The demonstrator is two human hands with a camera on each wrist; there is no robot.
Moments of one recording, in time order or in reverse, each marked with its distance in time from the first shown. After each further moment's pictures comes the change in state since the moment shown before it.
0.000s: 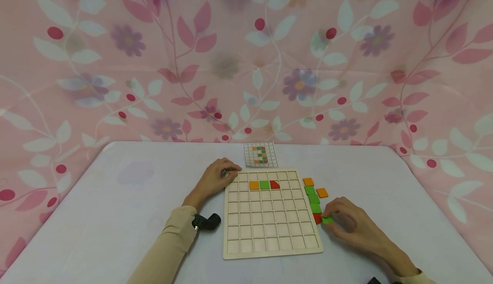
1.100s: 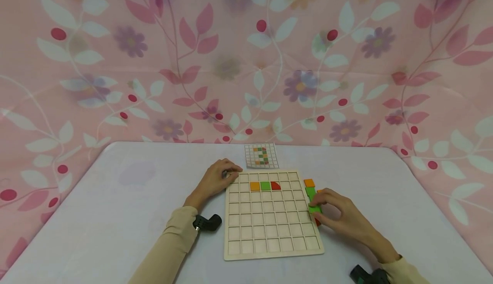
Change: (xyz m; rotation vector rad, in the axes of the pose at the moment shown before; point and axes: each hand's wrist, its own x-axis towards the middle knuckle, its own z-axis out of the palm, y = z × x) left_hand 0.000 0.006 -0.004 -0.020 -0.031 -0.042; right_hand 0.035 -0.013 0.010 0.002 -0.036 0.094
